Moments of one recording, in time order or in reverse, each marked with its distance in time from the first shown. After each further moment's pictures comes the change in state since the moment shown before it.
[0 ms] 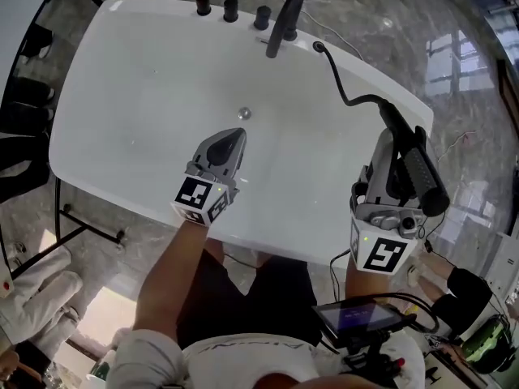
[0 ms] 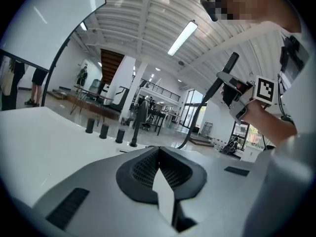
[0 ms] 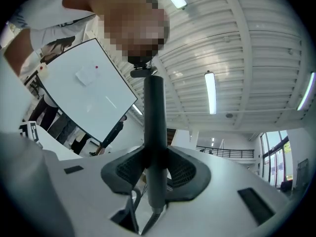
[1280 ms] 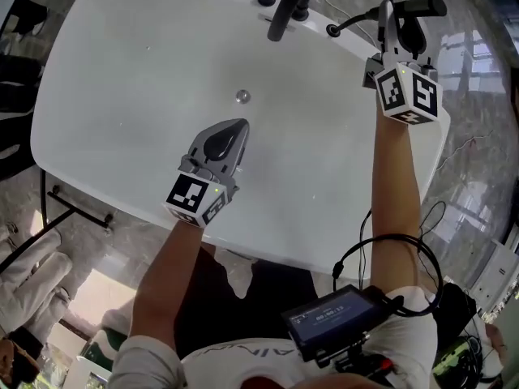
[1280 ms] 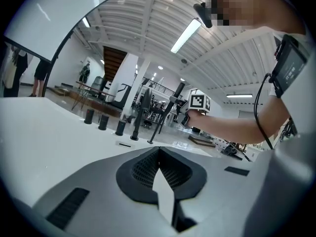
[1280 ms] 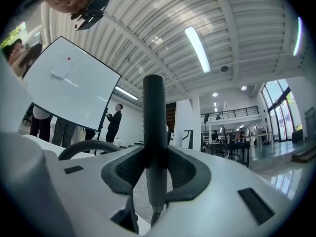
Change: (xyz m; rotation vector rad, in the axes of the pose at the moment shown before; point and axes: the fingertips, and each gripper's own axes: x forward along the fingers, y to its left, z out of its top) left arm 0.043 0.013 -0.040 -0.020 0.005 0.013; right arm 0.158 -0.027 -0.270 0.322 0.218 0.058
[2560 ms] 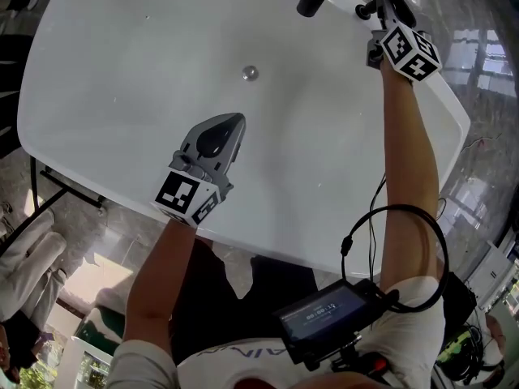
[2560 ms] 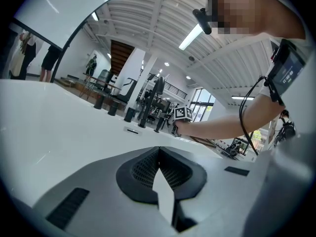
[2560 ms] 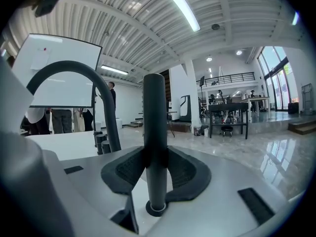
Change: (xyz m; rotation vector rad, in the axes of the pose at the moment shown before) left arm -0.013 0.034 -0.053 -0.070 0.041 0.026; right arm 0.049 -0.006 -0.202 0.191 0.345 0.004
